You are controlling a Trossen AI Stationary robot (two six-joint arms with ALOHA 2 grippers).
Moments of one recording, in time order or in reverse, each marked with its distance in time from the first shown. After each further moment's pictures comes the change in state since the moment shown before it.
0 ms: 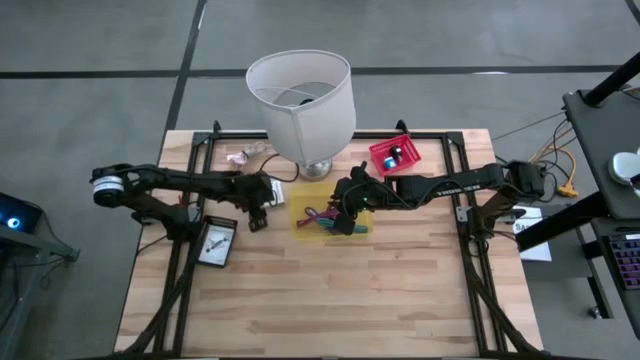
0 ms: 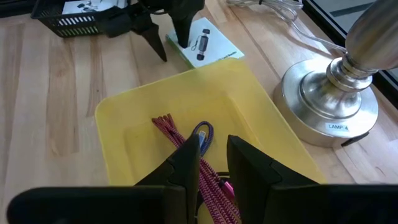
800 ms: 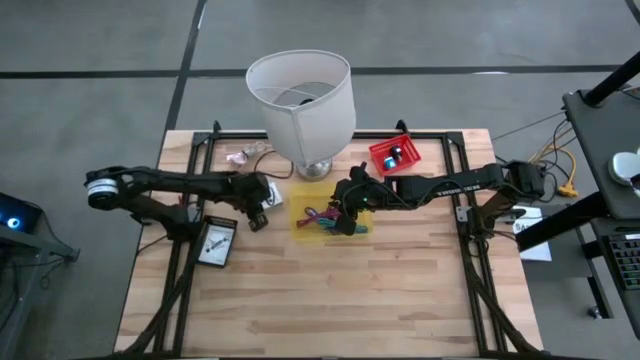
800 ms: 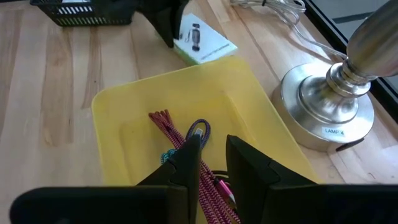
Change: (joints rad) left arm -0.001 -0.146 -0.006 -0.032 -0.024 -0.160; right arm 0.000 0.000 -0.004 -0.002 -0.001 -0.057
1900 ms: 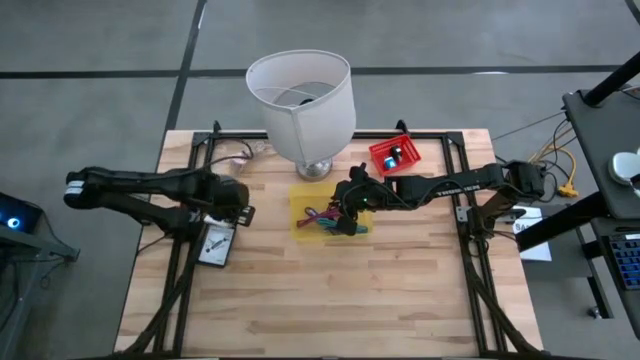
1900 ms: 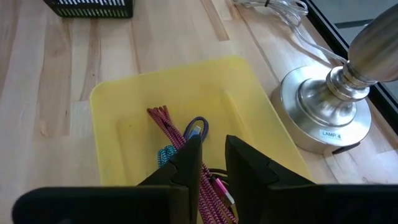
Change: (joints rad) left arm -0.315 -0.251 0.352 -0.780 -0.090 -1.057; right arm 0.000 0.000 -0.004 -0.002 -0.001 -0.044
